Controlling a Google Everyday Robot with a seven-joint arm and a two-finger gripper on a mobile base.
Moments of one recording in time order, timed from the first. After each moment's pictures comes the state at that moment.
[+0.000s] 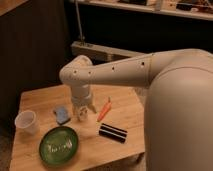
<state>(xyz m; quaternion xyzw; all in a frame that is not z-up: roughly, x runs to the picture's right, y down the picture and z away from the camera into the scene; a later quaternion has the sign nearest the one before) -0.106 0.103 0.703 -0.26 0.23 0.64 0.68</state>
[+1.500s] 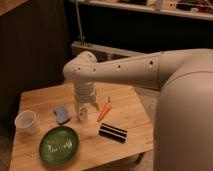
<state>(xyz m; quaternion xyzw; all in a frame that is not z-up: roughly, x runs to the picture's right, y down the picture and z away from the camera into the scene) -0.087 0.073 0.685 -0.24 0.21 0.66 0.68</state>
